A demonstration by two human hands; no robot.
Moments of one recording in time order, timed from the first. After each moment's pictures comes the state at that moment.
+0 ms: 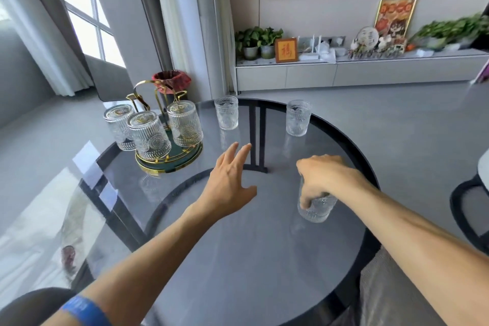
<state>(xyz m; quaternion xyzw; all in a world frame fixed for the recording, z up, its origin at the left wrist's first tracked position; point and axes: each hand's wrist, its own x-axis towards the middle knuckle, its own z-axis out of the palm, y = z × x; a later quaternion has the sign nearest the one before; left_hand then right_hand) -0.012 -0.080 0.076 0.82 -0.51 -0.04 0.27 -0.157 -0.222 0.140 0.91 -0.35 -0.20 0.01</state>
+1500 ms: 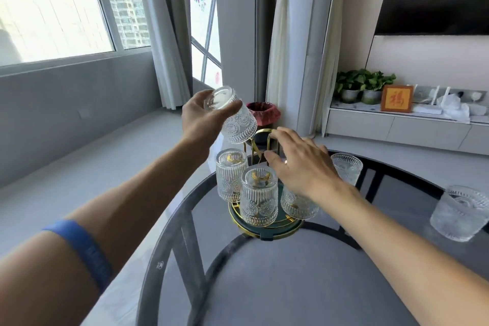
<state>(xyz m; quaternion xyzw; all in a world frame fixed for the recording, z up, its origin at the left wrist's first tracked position) 0.268 0.003 0.219 0.70 -0.17 0.09 0.69 0.148 -0.153 0.176 0.97 -0.08 0.20 -0.10</state>
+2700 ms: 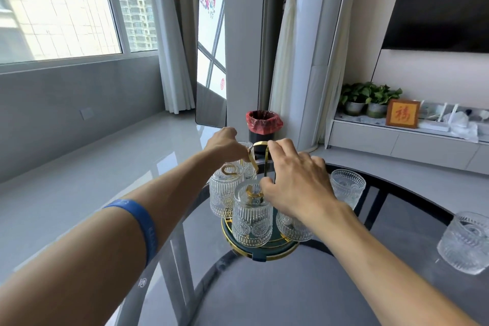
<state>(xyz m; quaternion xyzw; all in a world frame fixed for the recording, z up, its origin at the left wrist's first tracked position) 0.308 -0.054 0.183 0.91 -0.16 -0.04 0.37 0.148 -0.143 0.182 0.98 -0.11 0.17 -0.05</state>
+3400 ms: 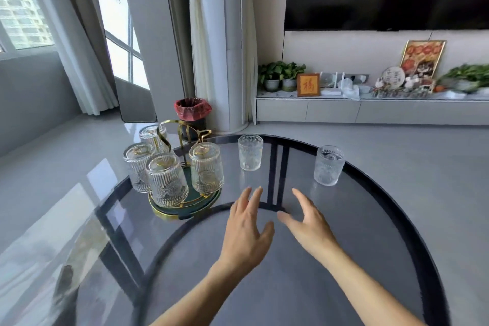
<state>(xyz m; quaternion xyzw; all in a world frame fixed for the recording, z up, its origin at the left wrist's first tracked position) 0.019 -0.108 0.054 0.82 -0.41 -0.05 0.41 -0.070 -0.243 0.049 0.80 -0.33 0.20 -0.47</state>
